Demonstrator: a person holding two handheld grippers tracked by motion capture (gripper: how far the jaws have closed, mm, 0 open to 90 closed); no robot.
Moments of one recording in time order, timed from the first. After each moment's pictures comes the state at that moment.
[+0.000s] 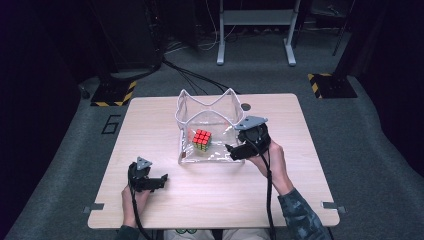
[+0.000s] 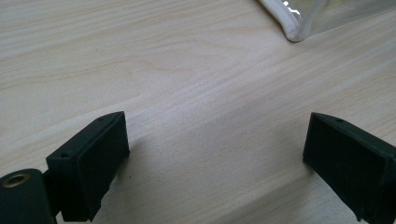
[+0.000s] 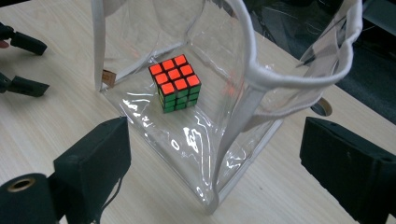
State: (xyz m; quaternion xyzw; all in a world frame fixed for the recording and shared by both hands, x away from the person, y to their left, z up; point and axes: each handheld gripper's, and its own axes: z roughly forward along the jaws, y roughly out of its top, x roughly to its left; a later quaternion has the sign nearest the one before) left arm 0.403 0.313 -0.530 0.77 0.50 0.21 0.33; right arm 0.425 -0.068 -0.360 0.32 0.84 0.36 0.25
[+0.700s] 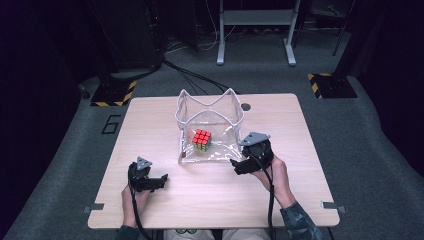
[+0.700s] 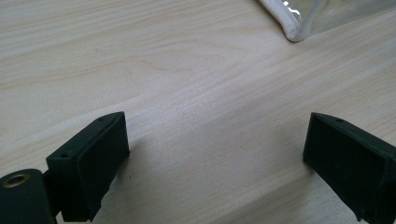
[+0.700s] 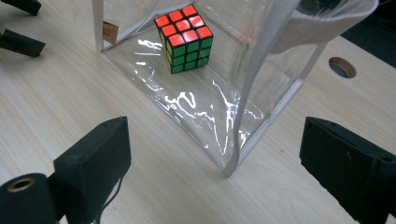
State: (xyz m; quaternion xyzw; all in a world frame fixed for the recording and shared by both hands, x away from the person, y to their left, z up) left arm 0.402 0.313 -0.530 0.77 0.50 0.22 0.33; right arm 0.408 -0.079 -0.405 0.34 0.84 0.35 0.23
